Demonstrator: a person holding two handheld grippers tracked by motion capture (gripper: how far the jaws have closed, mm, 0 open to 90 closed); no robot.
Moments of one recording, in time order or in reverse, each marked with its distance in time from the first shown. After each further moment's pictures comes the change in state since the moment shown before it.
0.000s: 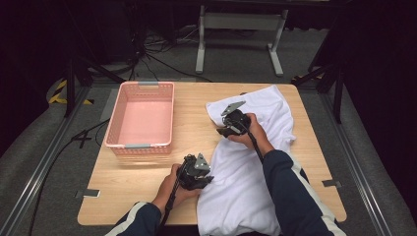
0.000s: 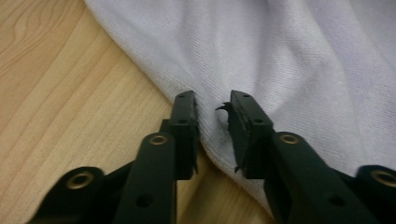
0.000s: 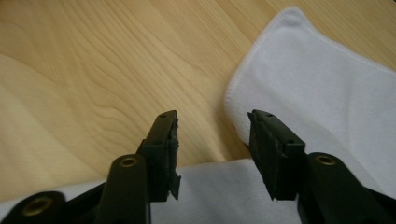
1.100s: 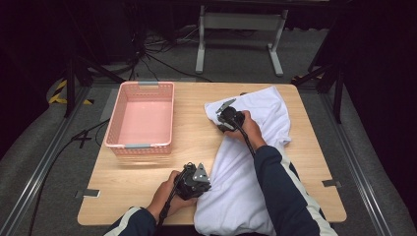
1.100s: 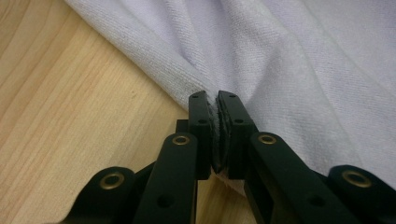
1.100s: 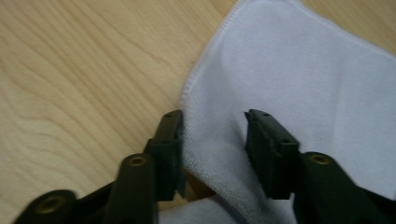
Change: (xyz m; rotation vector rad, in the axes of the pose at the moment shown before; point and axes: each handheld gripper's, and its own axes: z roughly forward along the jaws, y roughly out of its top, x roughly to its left) left arm -0.019 -0.011 -0.013 0.040 -0.053 0.109; right arm -0.013 0.006 0.030 0.067 -0.078 0.023
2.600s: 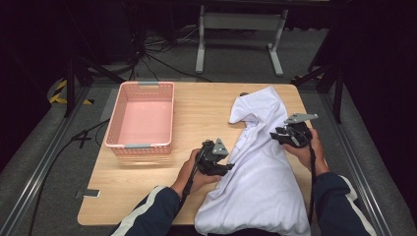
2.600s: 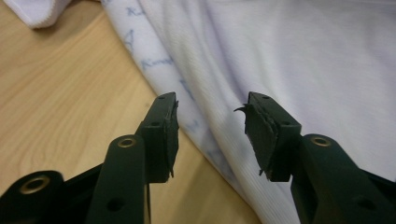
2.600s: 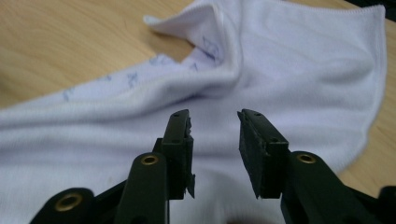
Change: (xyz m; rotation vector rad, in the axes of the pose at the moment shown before) left arm 0.035 0.080 0.035 -0.144 0.058 -0.079; right arm -0.054 -0.154 -0.137 -0.175 -0.044 0.243
